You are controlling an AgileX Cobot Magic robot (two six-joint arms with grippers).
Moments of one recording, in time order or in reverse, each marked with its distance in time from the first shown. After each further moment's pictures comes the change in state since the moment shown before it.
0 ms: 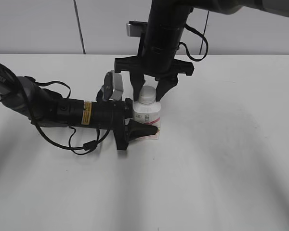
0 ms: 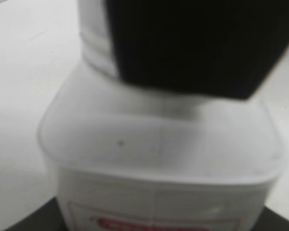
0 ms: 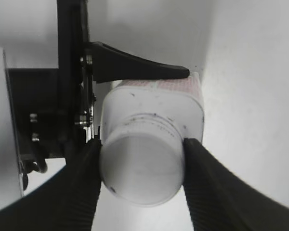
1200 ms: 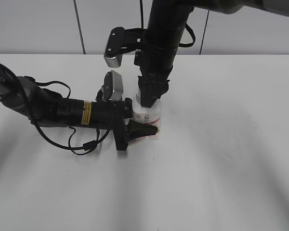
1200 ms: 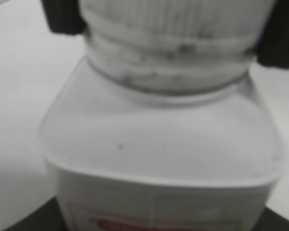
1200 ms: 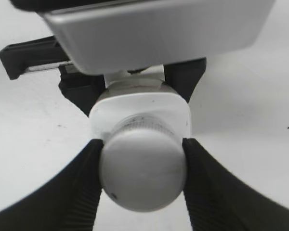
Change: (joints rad) left arm 0.000 0.000 0.000 0.002 -0.001 0.004; right arm -0.001 0.000 0.000 -0.007 -0.003 -1.407
